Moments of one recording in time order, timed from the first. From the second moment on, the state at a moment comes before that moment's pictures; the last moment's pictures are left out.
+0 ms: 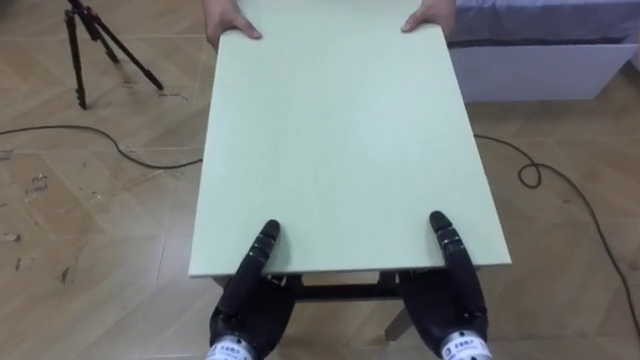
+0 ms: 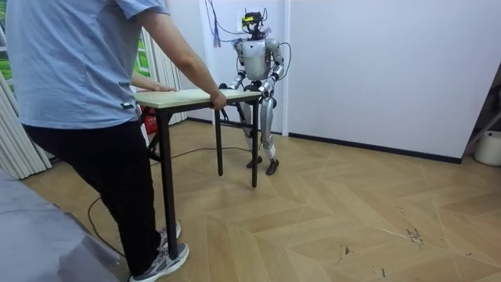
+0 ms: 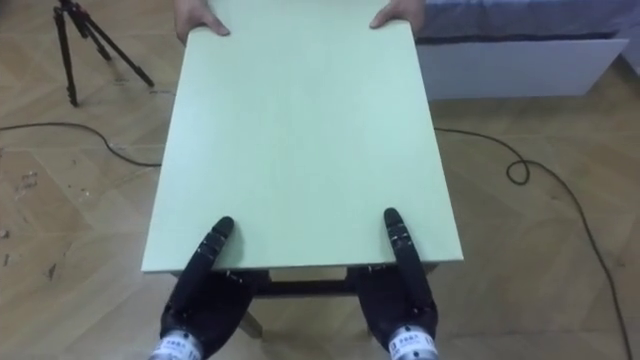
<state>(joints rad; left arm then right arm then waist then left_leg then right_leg) 0.36 0.10 -0.29 0.07 -1.30 -0.01 -0.04 0.33 -0.15 0.26 0.10 1.49 -0.11 0.07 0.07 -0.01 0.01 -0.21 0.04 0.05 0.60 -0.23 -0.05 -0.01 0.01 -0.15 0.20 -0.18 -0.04</state>
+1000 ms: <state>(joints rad) 0.35 0.14 -0.35 0.09 -1.35 -0.01 -0.07 0.38 -0.19 0.23 0.07 1.50 -0.07 0.12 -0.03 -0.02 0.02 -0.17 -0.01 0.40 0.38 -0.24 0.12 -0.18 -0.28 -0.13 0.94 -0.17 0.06</state>
